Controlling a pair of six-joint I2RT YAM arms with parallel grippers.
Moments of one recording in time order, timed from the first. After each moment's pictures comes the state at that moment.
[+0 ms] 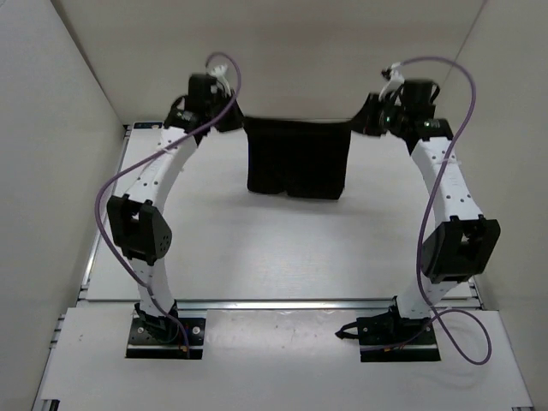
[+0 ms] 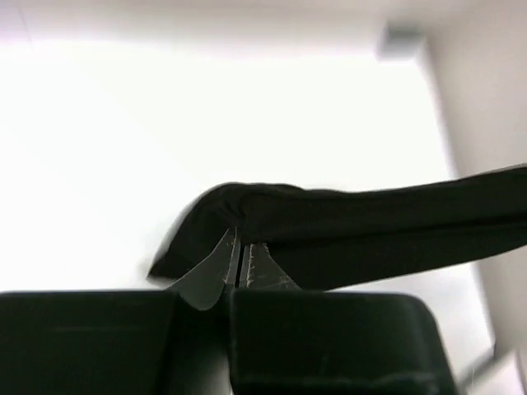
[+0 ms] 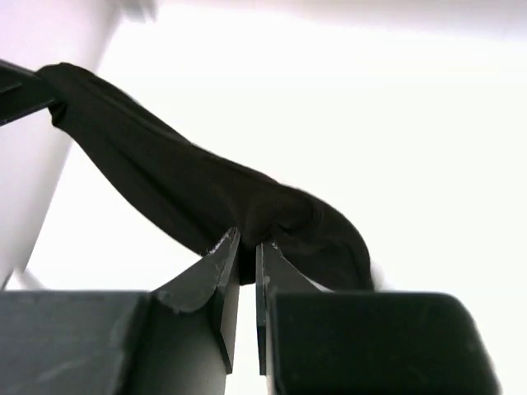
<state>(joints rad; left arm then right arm) -0.31 1.88 1.88 -0.59 0.22 -0.41 0.04 1.65 1.64 -0.55 -0.58 0.25</state>
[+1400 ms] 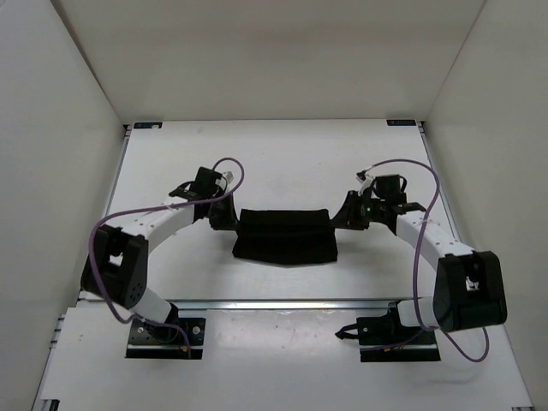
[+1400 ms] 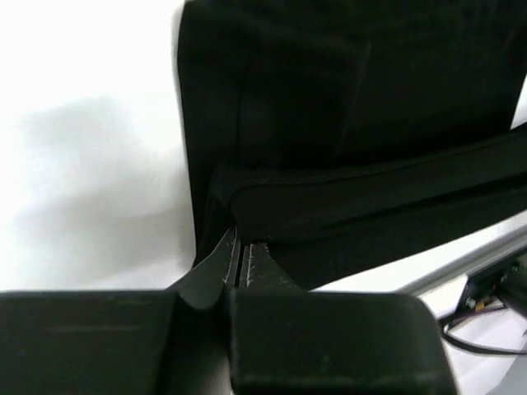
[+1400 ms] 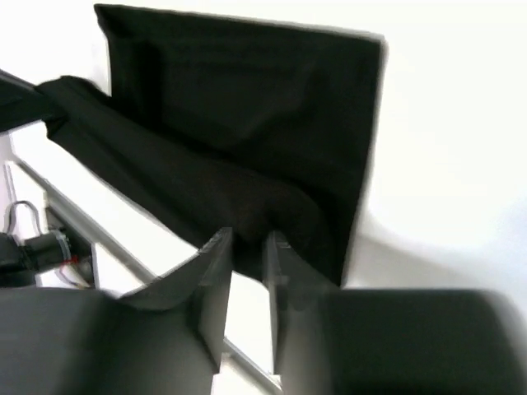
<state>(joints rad) -0.37 1.50 0.91 -0.45 0.28 -0.47 0.14 1.32 0.73 -0.29 -0.60 0.38</state>
